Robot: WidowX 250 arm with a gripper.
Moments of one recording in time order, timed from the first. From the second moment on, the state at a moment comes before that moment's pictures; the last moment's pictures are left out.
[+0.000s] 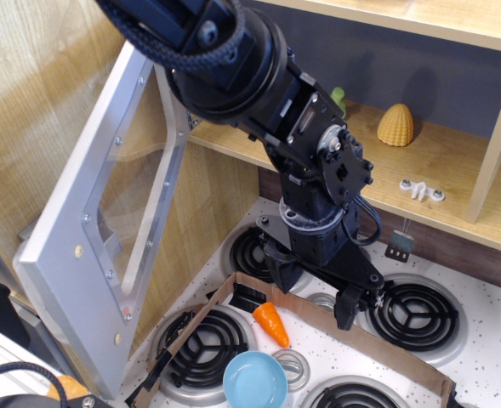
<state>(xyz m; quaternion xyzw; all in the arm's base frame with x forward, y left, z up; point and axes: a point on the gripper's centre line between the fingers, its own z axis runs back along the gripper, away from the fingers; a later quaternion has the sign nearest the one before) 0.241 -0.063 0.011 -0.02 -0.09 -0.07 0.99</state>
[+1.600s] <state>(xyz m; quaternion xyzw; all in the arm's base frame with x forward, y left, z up) 0.193 0.016 0.149 0.05 -0.02 -0.17 0.98</state>
